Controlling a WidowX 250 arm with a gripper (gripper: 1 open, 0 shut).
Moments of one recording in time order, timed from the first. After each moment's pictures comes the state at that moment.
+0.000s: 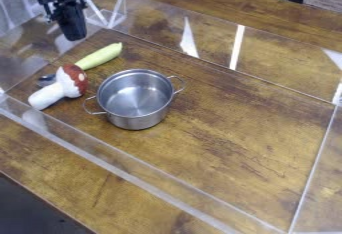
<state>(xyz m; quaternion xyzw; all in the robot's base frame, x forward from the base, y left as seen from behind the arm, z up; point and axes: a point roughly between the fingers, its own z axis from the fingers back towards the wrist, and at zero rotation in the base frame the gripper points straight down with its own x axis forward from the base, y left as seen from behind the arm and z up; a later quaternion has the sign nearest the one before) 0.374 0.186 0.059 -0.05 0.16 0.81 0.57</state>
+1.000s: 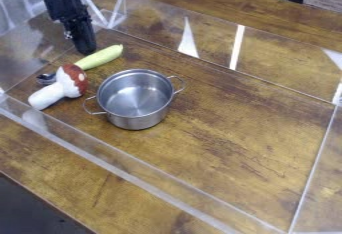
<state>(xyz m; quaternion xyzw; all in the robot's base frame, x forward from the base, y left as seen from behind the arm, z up) 0.394 0.189 0.030 -0.05 0.13 0.85 0.51</state>
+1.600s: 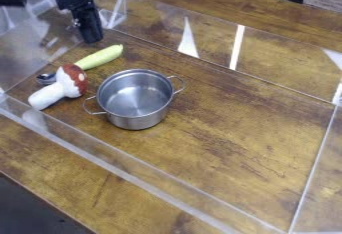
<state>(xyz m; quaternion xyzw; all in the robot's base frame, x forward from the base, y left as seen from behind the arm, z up) 0.417 0.192 0.041 -0.04 0.15 0.85 0.50</state>
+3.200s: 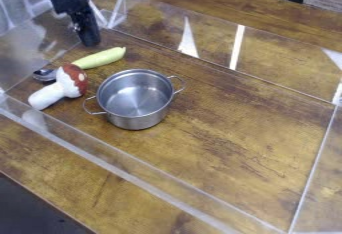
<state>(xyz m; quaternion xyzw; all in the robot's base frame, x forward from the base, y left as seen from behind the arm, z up) 0.406 0.191 0.034 -0.05 0.13 0.87 0.47</state>
